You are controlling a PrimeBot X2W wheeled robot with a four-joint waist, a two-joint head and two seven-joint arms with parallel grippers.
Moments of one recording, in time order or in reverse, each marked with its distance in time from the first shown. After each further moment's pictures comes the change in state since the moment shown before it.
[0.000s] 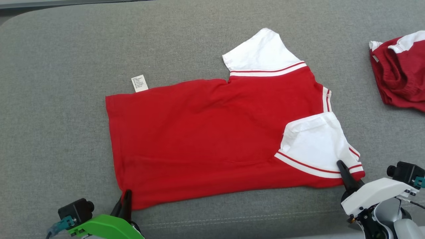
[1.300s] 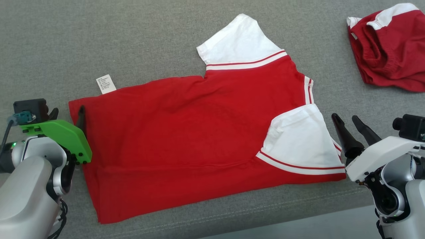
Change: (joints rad) left arm -0.560 0.164 -0.082 0.376 0.216 -0.063 0.183; right arm -0.125 -0.072 0.039 -0.175 -0.127 0.000 0.104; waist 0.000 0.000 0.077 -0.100
